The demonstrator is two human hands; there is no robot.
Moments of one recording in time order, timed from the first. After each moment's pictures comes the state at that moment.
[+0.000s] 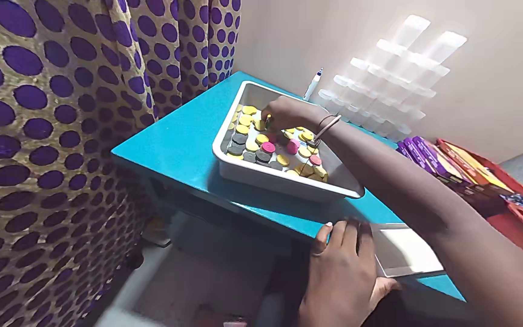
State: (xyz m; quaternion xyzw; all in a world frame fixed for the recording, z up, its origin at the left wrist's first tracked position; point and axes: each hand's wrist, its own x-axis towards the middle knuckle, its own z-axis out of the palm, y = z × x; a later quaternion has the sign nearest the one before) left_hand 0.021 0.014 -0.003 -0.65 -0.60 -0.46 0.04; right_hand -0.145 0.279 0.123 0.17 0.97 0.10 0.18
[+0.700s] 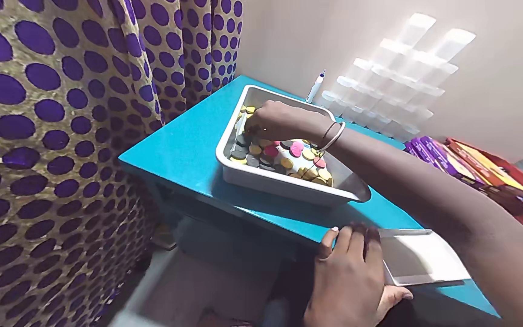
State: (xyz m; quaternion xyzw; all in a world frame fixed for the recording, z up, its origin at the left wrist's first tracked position) left_hand 0.012 0.014 -0.006 -0.66 -0.59 -0.46 0.03; right_hand -0.156 0.234 0.126 0.02 0.99 0.09 0.10
